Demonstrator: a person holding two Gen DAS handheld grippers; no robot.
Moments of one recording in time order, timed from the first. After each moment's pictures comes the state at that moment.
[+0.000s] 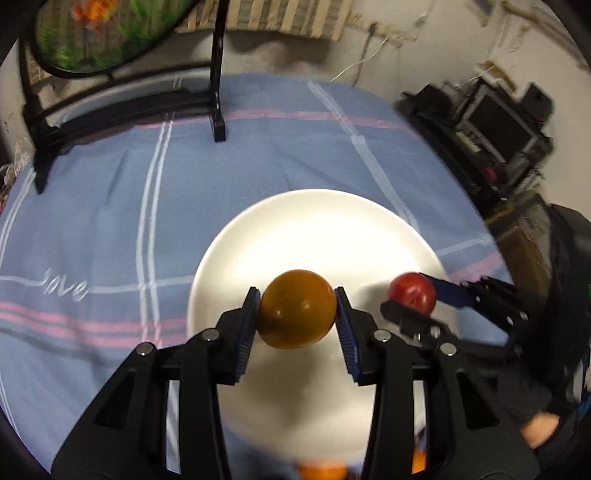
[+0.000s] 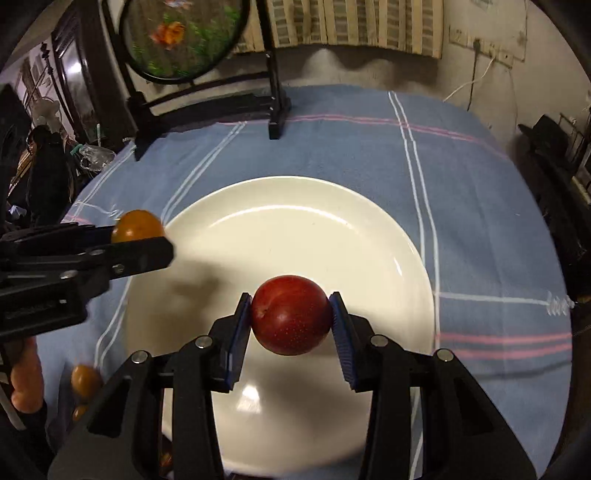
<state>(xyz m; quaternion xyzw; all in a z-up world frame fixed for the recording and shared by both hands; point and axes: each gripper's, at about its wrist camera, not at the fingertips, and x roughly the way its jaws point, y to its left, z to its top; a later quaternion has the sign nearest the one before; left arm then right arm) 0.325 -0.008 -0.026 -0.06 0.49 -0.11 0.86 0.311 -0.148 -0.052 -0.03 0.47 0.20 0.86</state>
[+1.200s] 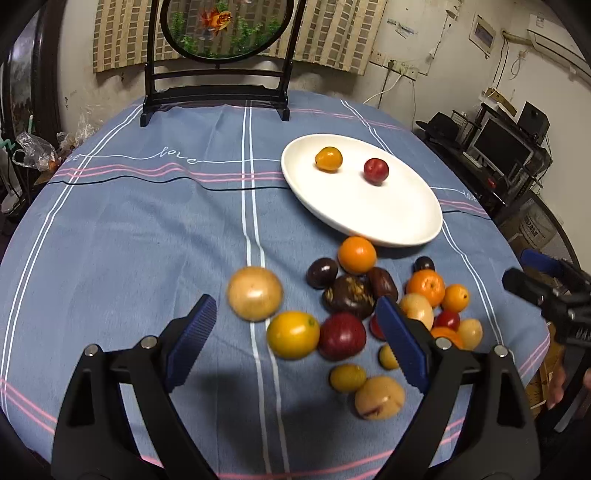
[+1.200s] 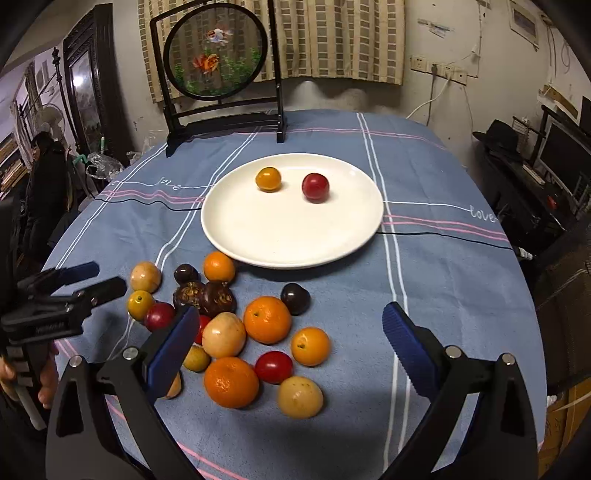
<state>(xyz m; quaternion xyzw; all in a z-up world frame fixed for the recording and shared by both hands) 0.063 0.056 -0.031 -0.08 0.41 -0.05 0.91 0.076 -0.182 0.000 -0.03 0.40 0.15 0.90</state>
